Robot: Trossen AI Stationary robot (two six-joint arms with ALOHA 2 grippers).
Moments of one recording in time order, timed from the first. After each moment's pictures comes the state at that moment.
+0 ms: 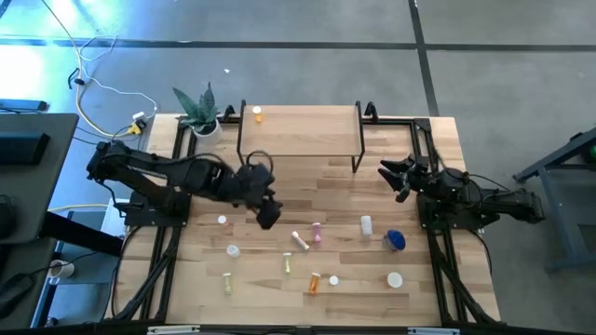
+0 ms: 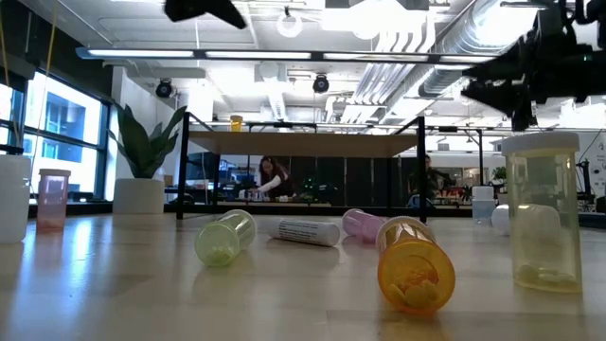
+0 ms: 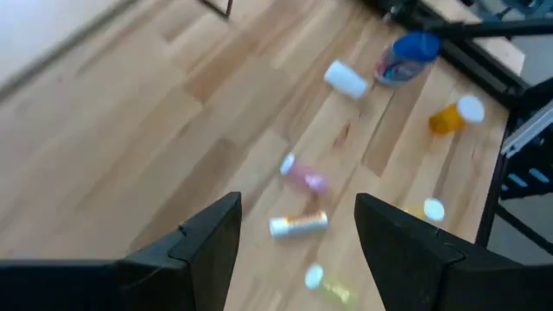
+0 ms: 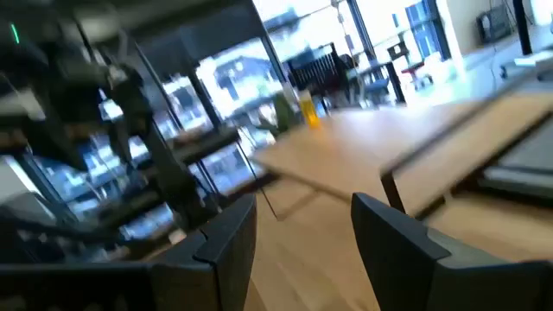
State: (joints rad) left arm -0.12 1.42 1.39 -0.86 -0.31 -0.81; right arm -0.10 0.03 0.04 0.11 0.31 0.39
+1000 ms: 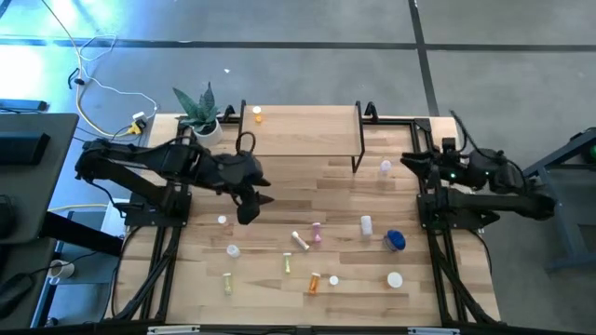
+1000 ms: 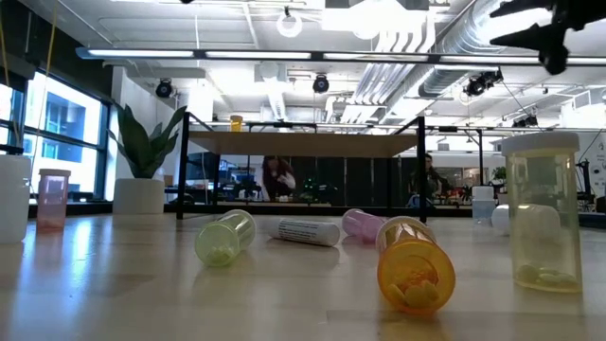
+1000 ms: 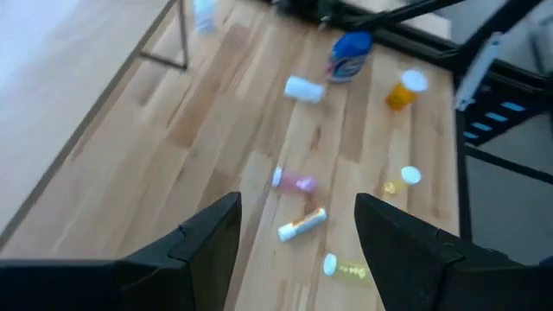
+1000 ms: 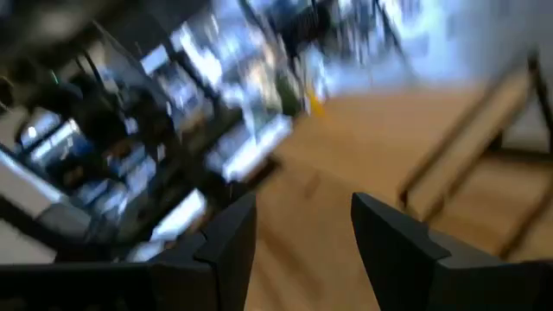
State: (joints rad) left arm -0.04 1.29 1.39 -0.83 -0.16 -0.41; right arm -0.10 0.18 0.61 -0.57 0.25 0.70
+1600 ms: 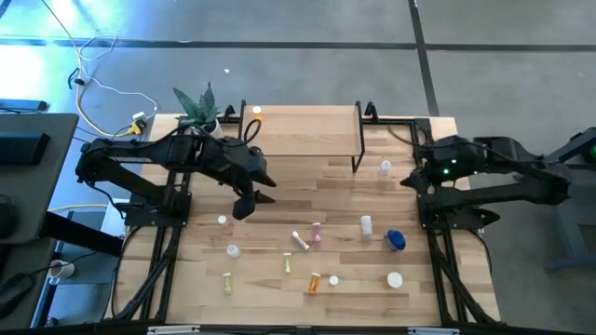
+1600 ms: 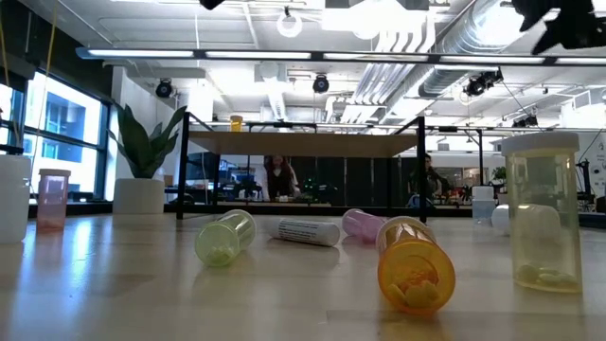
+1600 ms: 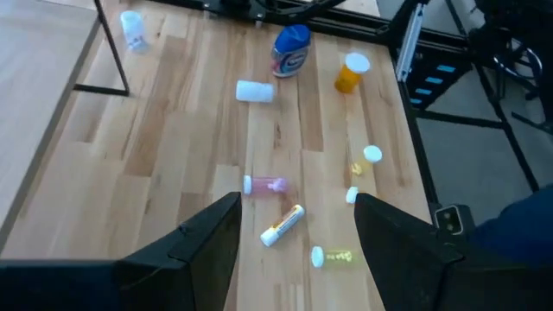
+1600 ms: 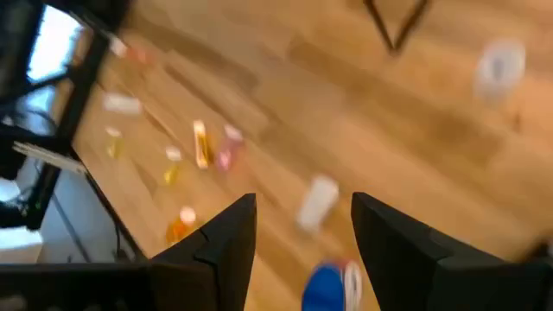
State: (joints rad) left arm 0.08 1.29 1.39 -0.79 0.11 -0.18; right arm -0.10 0.70 1.07 -1.27 -0.04 0.97
